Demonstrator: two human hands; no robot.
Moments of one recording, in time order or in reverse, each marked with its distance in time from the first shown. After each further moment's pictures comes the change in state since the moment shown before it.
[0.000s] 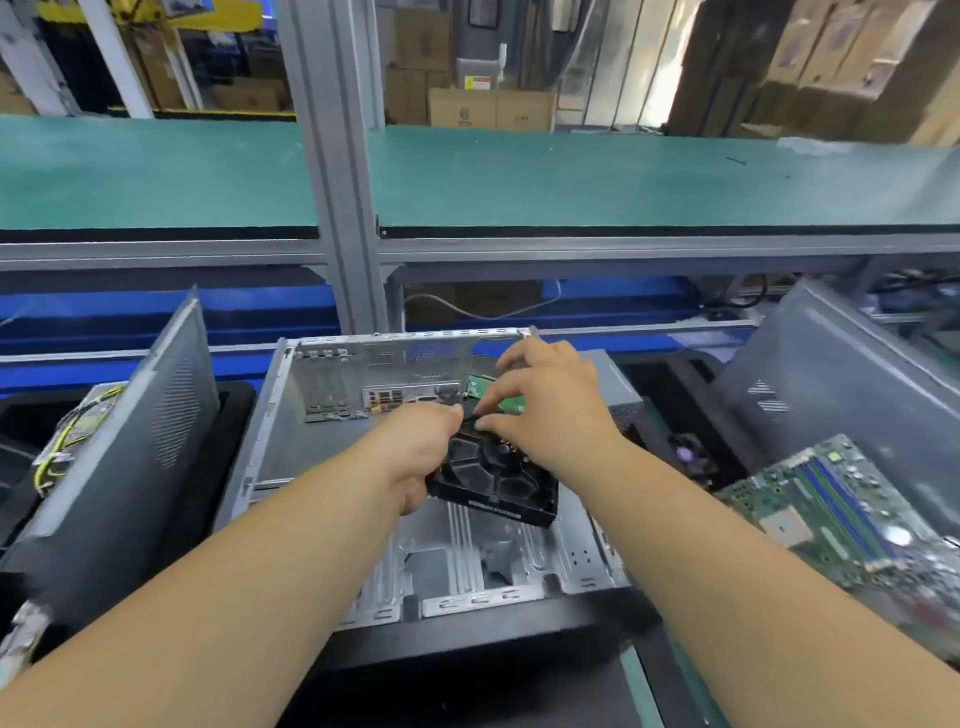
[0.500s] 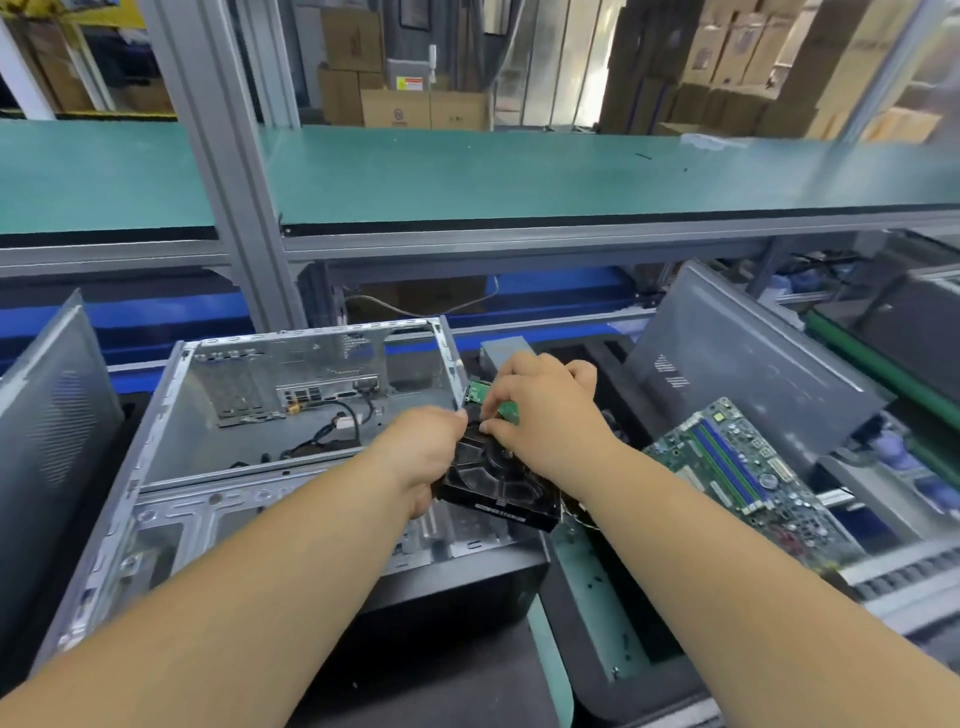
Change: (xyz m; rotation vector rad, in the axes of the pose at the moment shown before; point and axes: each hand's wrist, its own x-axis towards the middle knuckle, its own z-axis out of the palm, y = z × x) left_hand -0.009 -0.019 0.099 0.125 -0.090 0.028; right_hand -0.065 0.074 -0.036 -0.143 0.054 0.031
